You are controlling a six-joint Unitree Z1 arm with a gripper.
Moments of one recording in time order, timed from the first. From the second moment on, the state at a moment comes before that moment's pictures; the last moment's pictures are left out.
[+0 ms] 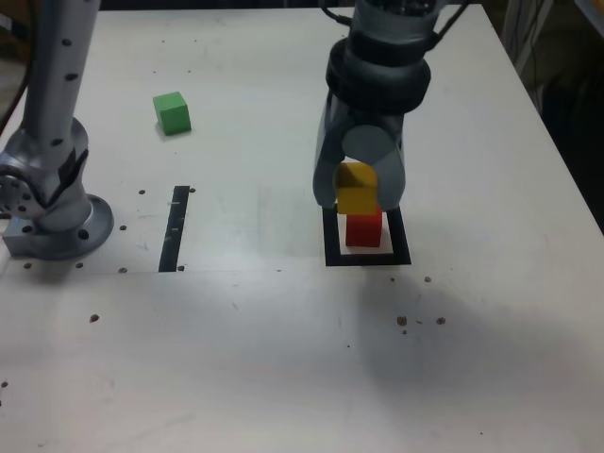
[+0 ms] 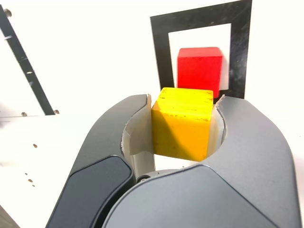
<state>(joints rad) -0.18 2.05 -1.74 1.42 0.06 -0.10</state>
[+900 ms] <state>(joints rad) -0.13 2.10 -1.73 1.38 0.06 -0.05</state>
